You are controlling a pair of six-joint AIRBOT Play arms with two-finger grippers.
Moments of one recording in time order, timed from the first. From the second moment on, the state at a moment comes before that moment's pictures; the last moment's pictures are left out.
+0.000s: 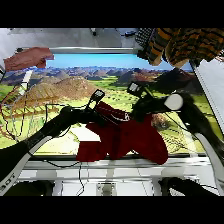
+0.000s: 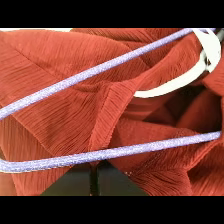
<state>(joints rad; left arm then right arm) -0.59 -1.39 1.05 -1.91 0.68 1.93 0.28 -1.20 1.12 -1.11 1.04 0.55</state>
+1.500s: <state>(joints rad) -0.59 -1.33 1.05 -1.91 0.93 2.02 0.36 -1.70 1.35 -0.76 1.07 0.31</state>
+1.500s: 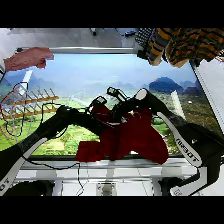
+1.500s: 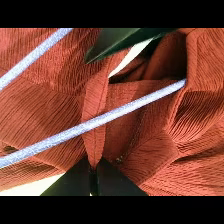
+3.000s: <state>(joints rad) -0.37 -1.32 1.28 -1.90 0.86 1.90 0.53 -1.54 1.37 -1.35 0.96 0.69</state>
